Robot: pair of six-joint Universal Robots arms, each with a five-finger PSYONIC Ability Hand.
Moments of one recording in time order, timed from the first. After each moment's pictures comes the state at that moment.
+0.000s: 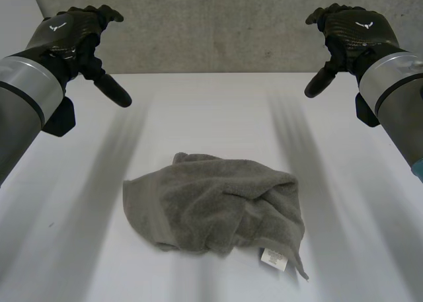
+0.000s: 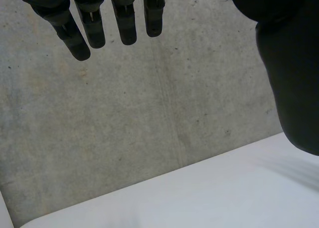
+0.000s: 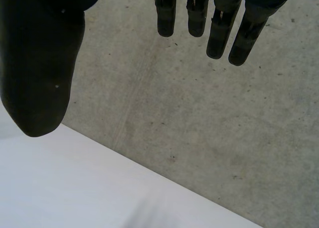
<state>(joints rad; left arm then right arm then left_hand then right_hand) 4.33 -1.71 -1.29 3.01 -1.58 3.08 1.97 -1.32 1.20 0.09 1.58 3.08 0.25 0.25 0.24 0.26 0.07 0.23 0.25 0.24 0.25 0.06</state>
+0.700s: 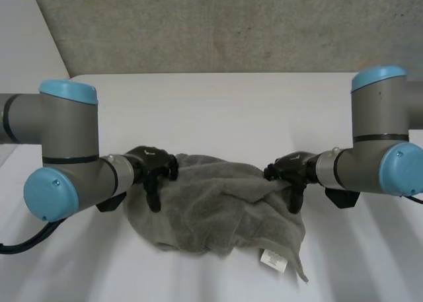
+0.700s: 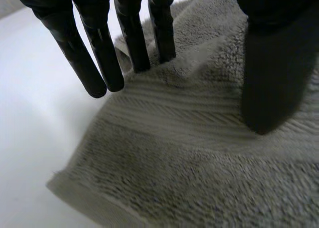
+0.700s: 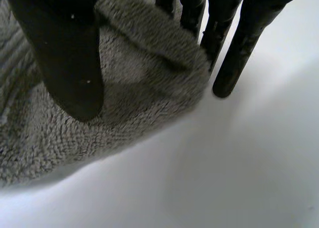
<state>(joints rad) 4.30 -2.25 -1.18 2.75 -1.37 3.50 1.91 -0.76 0.97 0.65 1.26 2.64 0.85 0.85 0.86 0.86 0.67 0.73 0.74 0.74 0.74 0.56</state>
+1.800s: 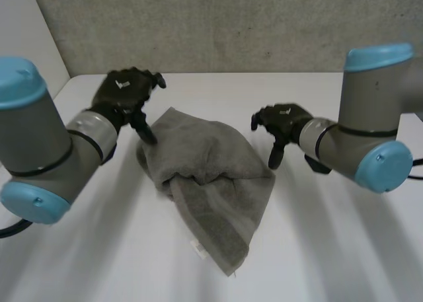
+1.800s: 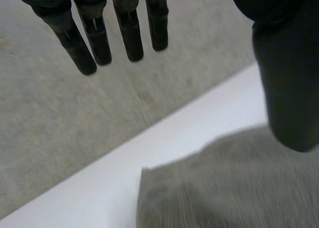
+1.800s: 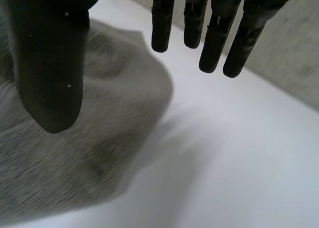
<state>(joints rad) 4.29 -1.95 -1.41 3.27 -1.46 3.32 2.01 -0.86 0.96 0.36 1.35 2.86 0.41 0.42 0.41 0.41 0.22 0.40 0.40 0.39 0.38 0.19</state>
